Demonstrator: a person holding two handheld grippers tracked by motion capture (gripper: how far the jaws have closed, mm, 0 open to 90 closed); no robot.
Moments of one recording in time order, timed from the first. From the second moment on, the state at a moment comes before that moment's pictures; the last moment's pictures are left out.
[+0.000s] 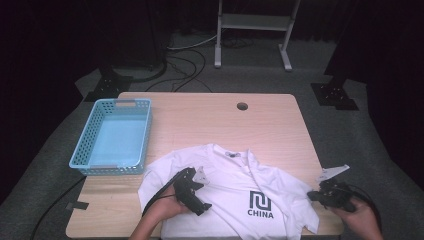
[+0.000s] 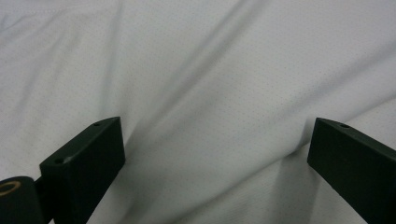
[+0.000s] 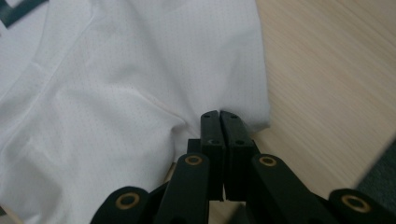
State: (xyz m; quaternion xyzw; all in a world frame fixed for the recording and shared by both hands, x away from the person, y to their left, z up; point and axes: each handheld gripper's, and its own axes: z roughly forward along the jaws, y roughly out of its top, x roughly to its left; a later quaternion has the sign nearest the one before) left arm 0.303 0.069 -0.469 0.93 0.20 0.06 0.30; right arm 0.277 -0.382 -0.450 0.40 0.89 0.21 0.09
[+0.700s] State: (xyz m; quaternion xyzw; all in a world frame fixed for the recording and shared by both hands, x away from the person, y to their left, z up) left arm 0.301 0.073 -0.465 0.93 0.21 0.08 0.30; right arm 0.275 -0.358 -0.448 0.38 0.89 0.25 0.05
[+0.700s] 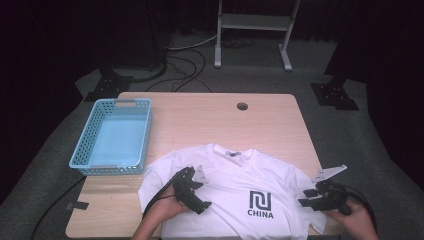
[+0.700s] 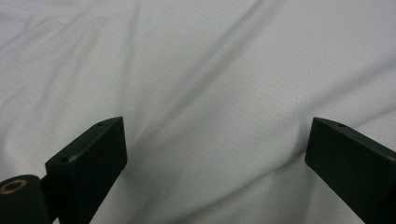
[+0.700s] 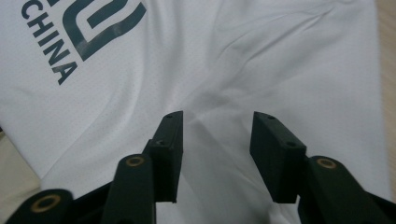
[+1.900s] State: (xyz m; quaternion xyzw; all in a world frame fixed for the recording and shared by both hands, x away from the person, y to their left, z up) left arm 0.362 0.052 -0.467 0.91 0.26 0.09 0.31; right arm 0.368 -0.380 -0.450 0.42 0.89 0.18 0.06
